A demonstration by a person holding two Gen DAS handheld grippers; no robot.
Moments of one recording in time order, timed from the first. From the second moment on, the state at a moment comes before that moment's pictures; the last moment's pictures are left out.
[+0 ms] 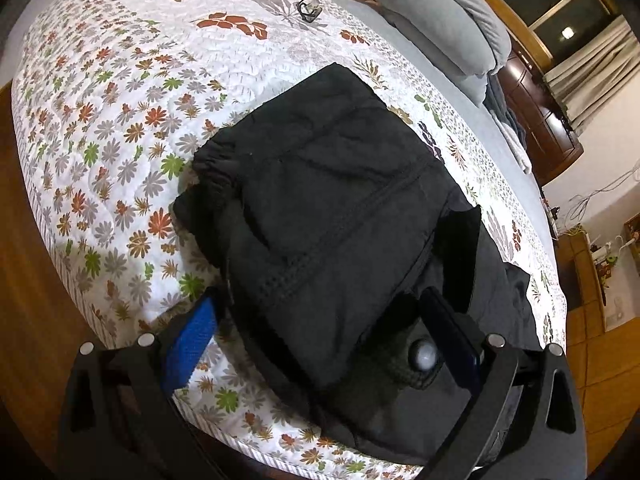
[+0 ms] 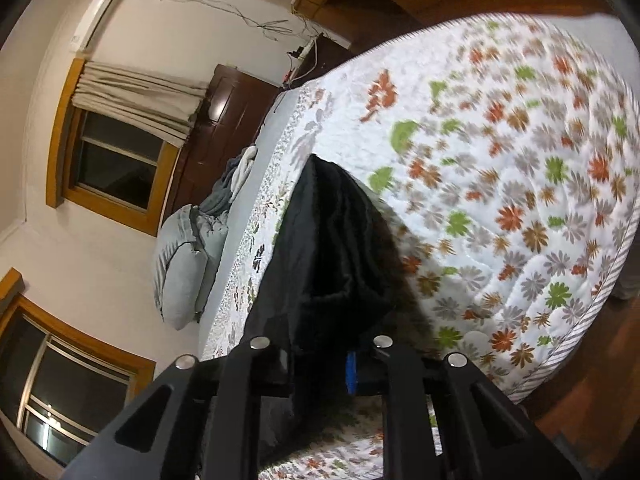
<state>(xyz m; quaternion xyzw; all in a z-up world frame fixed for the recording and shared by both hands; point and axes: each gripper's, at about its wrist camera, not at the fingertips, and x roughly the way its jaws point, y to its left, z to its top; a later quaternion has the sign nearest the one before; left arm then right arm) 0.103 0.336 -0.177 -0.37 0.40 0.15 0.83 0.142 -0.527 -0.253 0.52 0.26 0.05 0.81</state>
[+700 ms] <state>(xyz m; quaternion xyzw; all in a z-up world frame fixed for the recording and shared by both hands) 0.103 0.335 -0.175 -0.38 0.39 0.13 0.83 0.154 -0.429 -0.095 0.35 0.26 0.08 0.90</state>
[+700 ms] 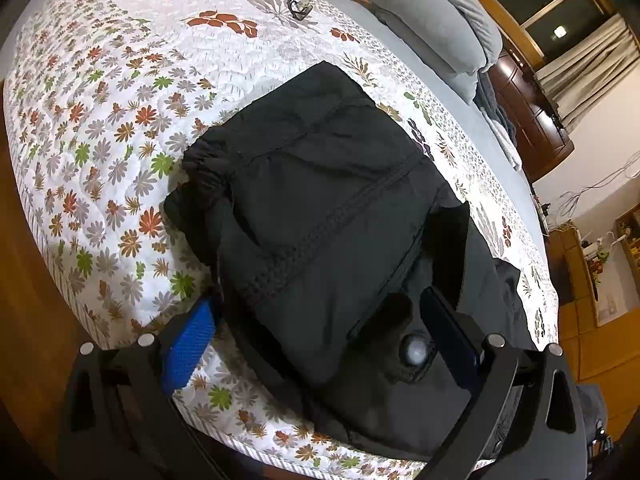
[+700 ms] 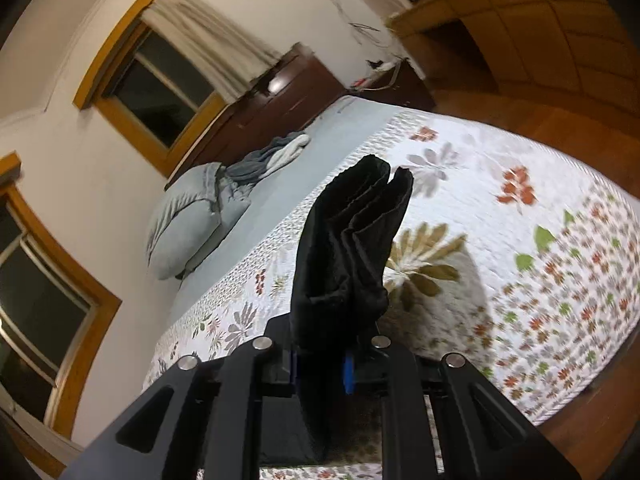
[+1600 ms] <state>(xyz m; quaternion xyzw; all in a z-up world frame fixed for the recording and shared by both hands) 0.098 0.330 -0.176 -0.38 0.39 0.12 0.83 0.161 -0.349 -0.039 0.26 0.26 0.12 0.92</state>
